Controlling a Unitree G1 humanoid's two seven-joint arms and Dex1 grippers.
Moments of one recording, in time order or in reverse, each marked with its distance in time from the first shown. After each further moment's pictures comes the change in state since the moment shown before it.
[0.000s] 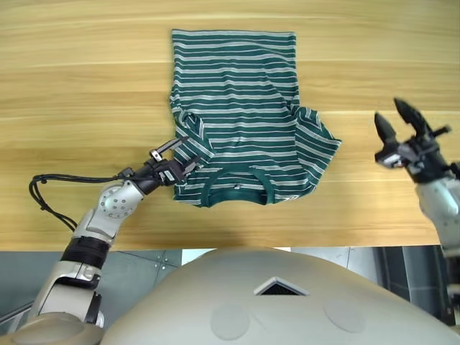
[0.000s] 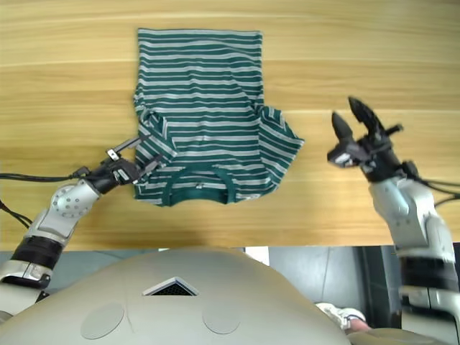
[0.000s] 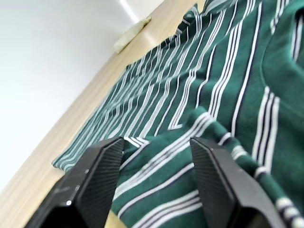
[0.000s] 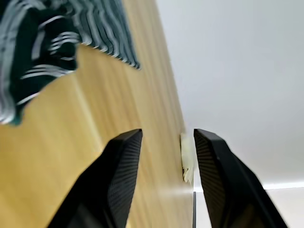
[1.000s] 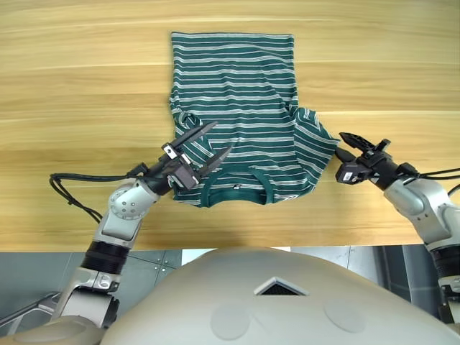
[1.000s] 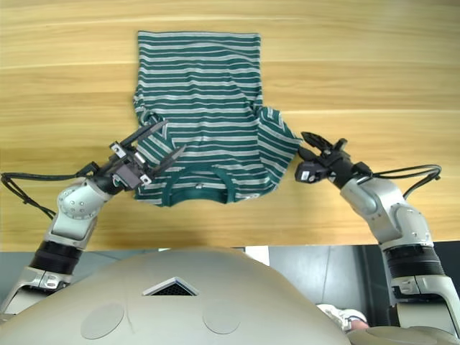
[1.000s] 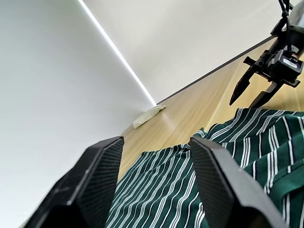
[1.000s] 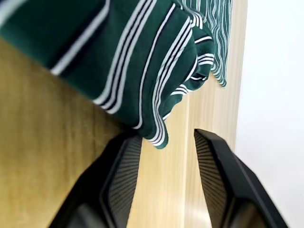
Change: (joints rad) left arm 0.049 -0.135 0.007 -0.205 -0.108 -0.037 -0.091; right arm -0.289 -0.044 0.355 0.221 -0.124 0.033 0.157
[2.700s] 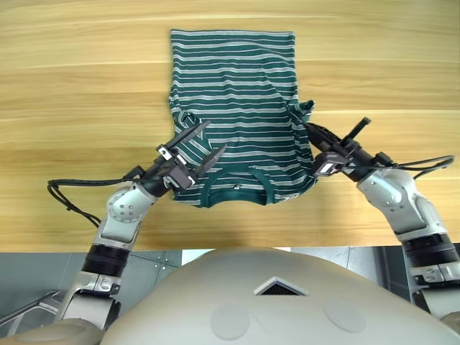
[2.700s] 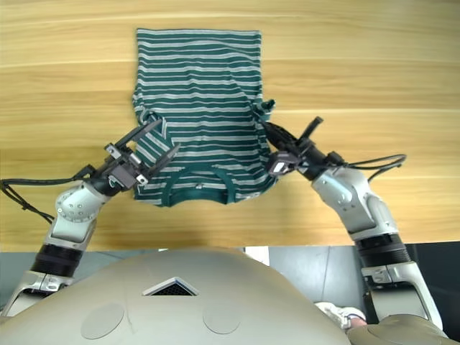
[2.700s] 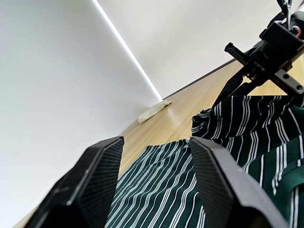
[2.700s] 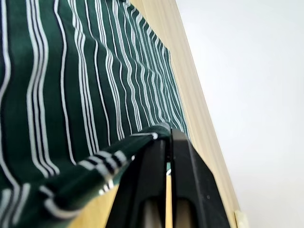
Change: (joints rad) left arm 0.012 -0.017 0.033 0.019 0.007 -0.019 0.012; right arm -0.093 0.159 0.098 -0.129 0.211 -0.097 0.046
